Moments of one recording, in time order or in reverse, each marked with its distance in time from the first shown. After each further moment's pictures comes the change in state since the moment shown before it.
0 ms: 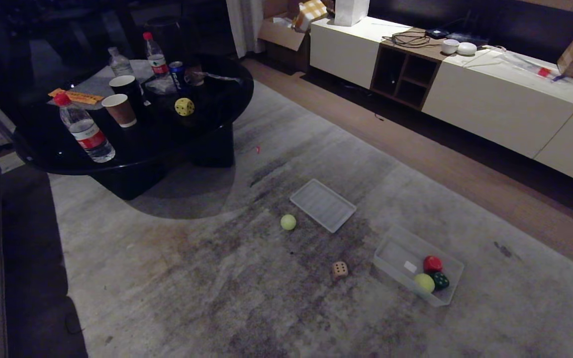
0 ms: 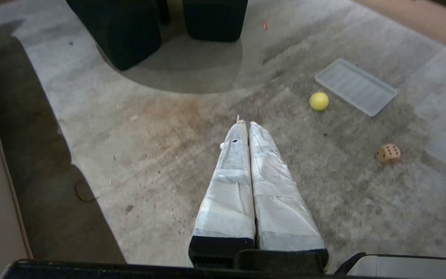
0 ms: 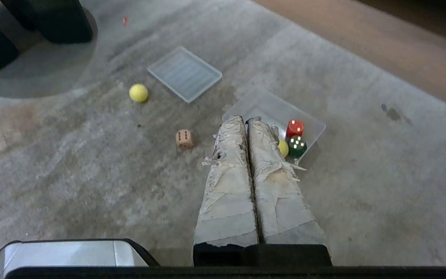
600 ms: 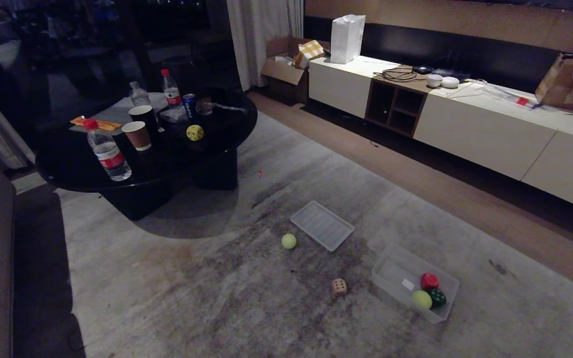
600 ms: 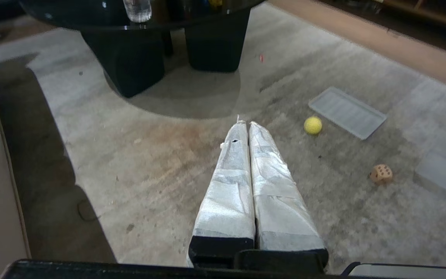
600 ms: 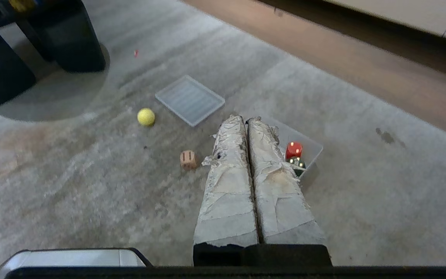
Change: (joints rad) left arm 0.000 0.000 0.000 0.000 -0.002 0.002; right arm 0.000 -0.001 0.000 -0.001 0.000 0.000
